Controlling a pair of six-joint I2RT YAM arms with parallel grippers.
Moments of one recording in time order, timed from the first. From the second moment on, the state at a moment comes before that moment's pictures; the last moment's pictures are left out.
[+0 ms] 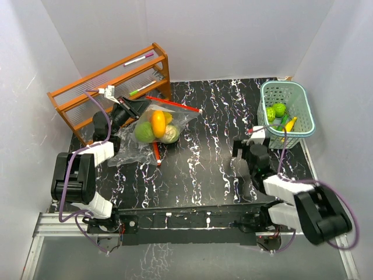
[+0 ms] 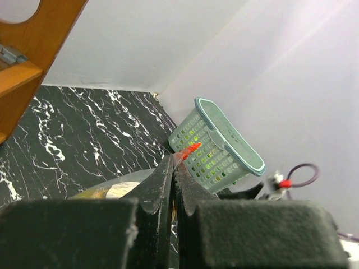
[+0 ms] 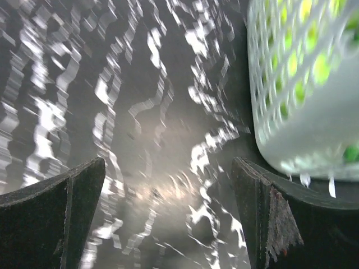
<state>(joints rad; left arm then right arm) -0.07 1.55 0.72 1.13 0.64 -0.91 0.31 1.11 0.27 0.57 0.31 0.05</state>
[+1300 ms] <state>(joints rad) -0.08 1.22 0.71 0.56 0.69 -0.76 0.06 1.58 0.20 1.22 0.10 0.02</state>
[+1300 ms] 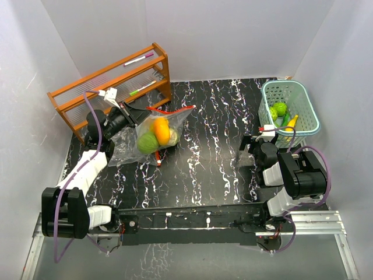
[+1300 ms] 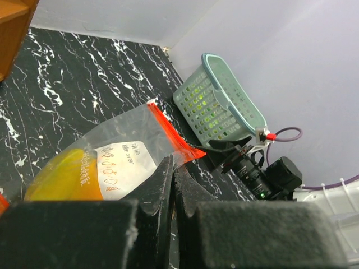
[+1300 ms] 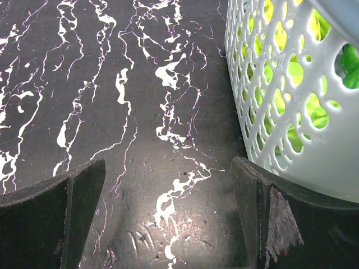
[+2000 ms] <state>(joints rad) -0.08 1.21 0.72 0.47 0.68 -0.71 0.06 1.58 0.20 1.22 0.10 0.02</state>
